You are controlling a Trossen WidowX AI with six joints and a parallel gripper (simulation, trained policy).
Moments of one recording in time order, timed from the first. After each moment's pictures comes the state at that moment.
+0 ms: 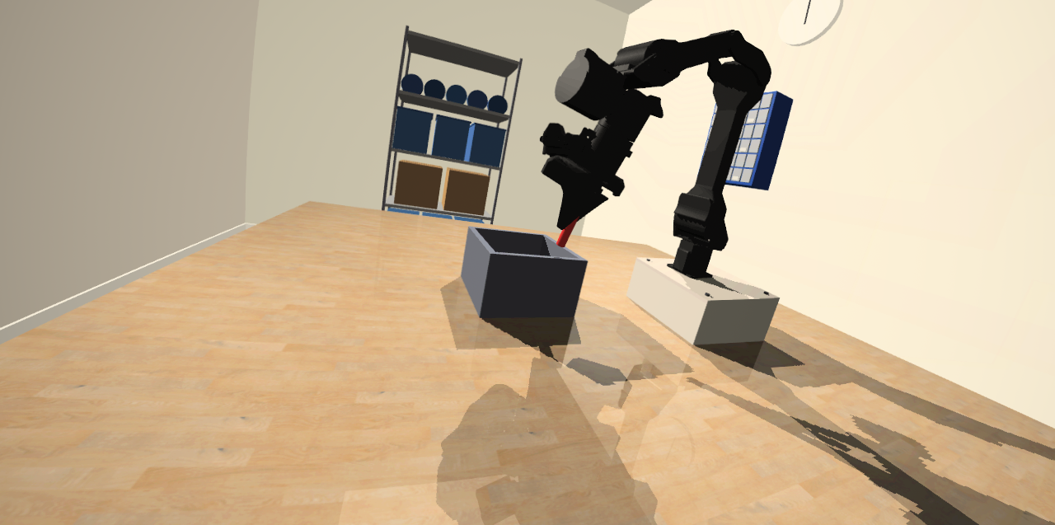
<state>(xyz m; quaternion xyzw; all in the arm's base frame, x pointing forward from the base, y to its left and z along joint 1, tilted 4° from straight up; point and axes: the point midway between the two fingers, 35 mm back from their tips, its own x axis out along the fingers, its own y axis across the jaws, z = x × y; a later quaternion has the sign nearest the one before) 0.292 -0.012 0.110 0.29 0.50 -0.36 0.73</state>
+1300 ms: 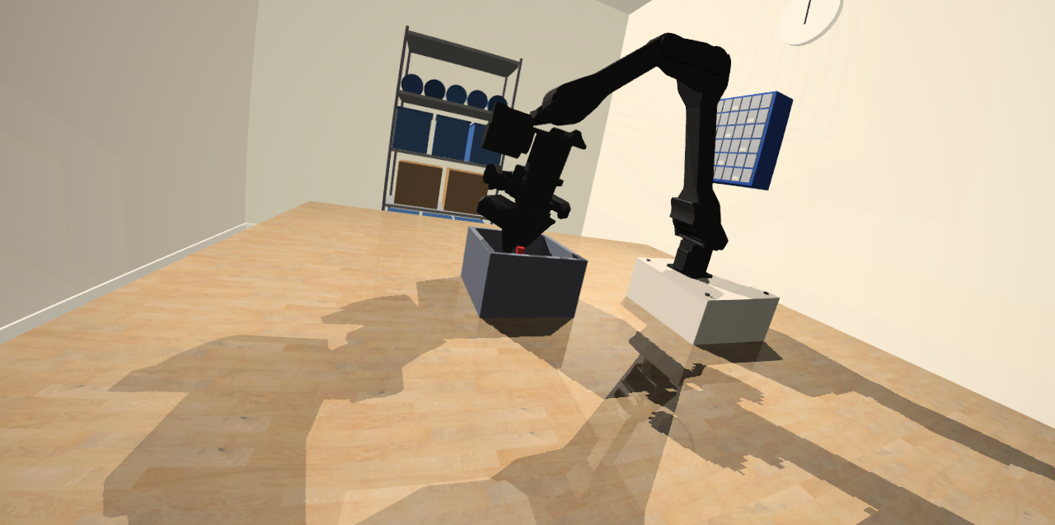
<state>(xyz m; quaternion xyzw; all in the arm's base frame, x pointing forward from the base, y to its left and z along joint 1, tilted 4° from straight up) 0.340 -0.090 0.045 0.31 0.53 -0.39 0.69</state>
